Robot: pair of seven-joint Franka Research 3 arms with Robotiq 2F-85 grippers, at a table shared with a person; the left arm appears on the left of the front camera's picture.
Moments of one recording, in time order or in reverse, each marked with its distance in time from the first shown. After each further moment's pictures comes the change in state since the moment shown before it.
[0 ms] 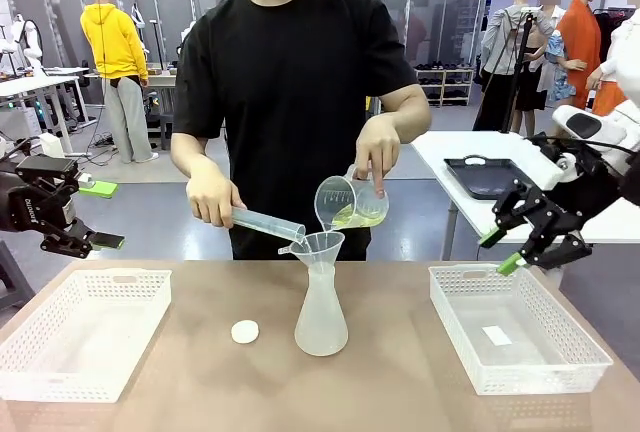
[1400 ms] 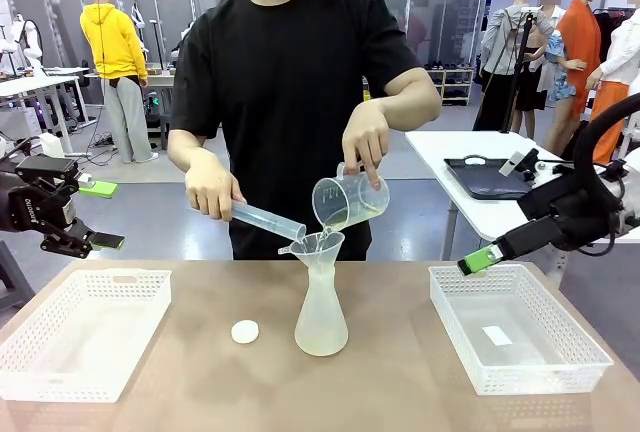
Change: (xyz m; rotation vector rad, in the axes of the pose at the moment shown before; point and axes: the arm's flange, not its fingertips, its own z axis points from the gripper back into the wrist) left arm 0.000 0.000 0.000 0.000 0.000 0.000; right arm -0.035 0.001 -0.045 0.382 -0.466 -0.906
